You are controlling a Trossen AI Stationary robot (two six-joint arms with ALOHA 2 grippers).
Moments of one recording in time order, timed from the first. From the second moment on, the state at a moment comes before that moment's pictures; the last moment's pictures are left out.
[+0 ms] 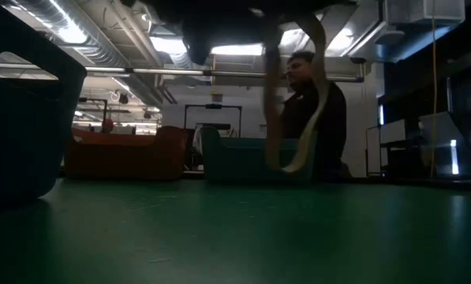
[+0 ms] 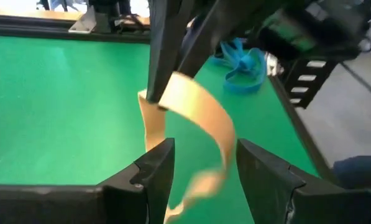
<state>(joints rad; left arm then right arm) -0.45 1.77 1.02 0.32 -0.36 -0.26 0.63 1.73 1.28 -0.39 0.78 0.20</state>
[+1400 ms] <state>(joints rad) -0.45 1.76 1.02 0.43 -0.25 -0.05 0.61 1.73 1.28 -0.07 0.63 -0.01</state>
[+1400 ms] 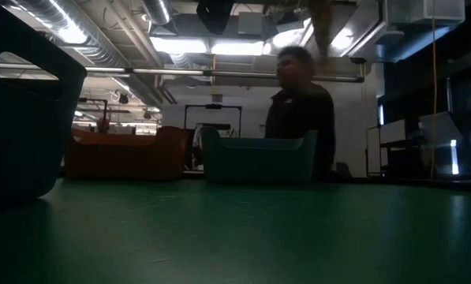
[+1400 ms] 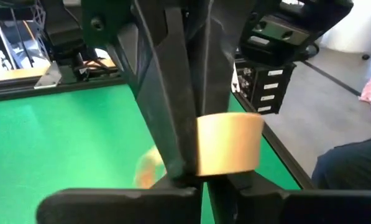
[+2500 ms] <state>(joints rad) -0.55 1.24 1.02 -0.42 -0.25 -0.37 0.76 1.59 1.28 -0.60 0.62 0.52</state>
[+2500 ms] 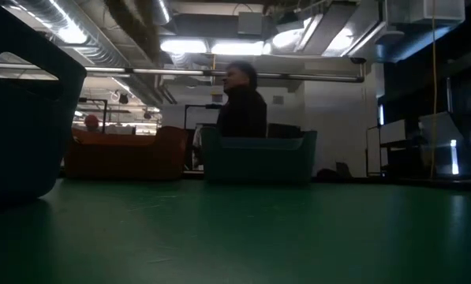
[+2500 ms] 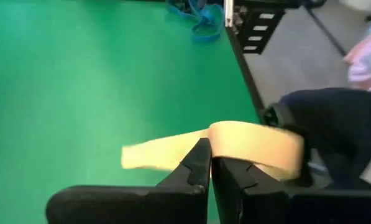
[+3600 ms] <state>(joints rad) -0.72 1.20 1.02 -1.04 -0.07 -1.11 0.76 1.59 1.13 -0.74 0.24 0.92</state>
